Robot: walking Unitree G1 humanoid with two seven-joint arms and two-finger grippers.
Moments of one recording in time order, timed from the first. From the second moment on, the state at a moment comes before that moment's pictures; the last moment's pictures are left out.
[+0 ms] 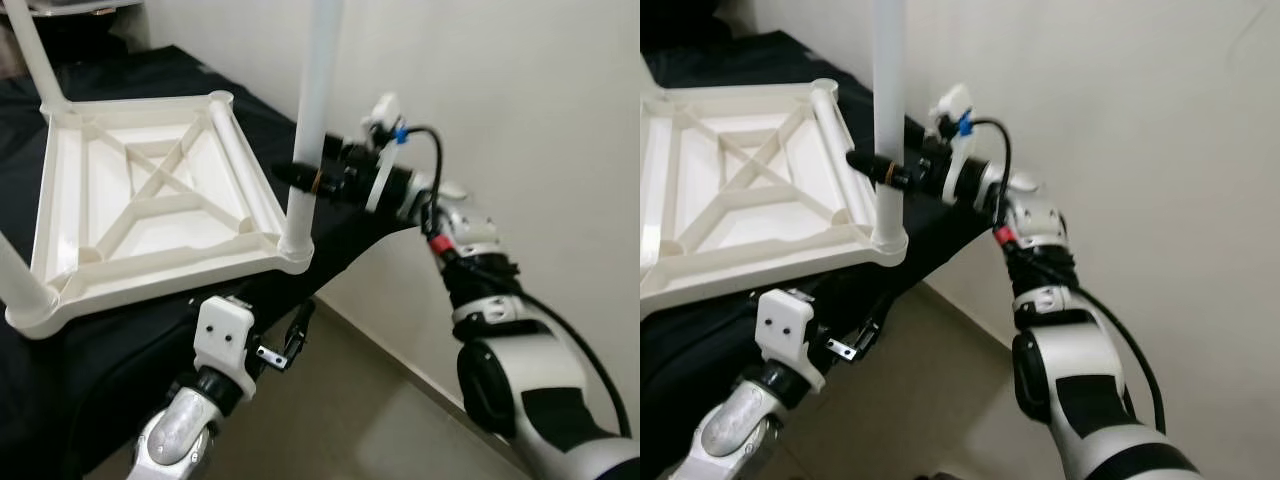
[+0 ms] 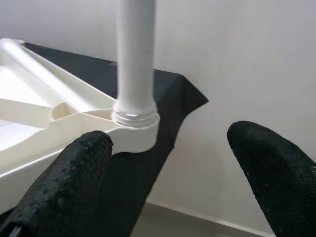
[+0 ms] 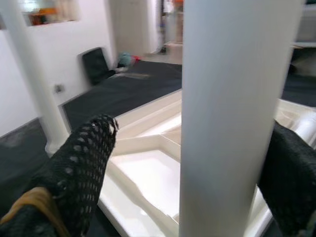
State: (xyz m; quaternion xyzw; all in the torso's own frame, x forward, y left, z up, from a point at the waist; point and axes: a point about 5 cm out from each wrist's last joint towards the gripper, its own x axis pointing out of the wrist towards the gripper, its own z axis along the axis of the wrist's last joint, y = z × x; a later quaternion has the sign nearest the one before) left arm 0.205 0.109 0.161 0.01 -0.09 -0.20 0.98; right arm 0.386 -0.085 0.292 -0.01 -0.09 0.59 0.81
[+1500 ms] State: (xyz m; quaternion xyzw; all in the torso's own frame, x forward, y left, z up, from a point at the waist) left arm 0.217 0.108 0.164 0.01 -0.09 -0.13 0.99; right arm 0.360 -0.081 0.247 0.05 -0.11 0.23 0.97
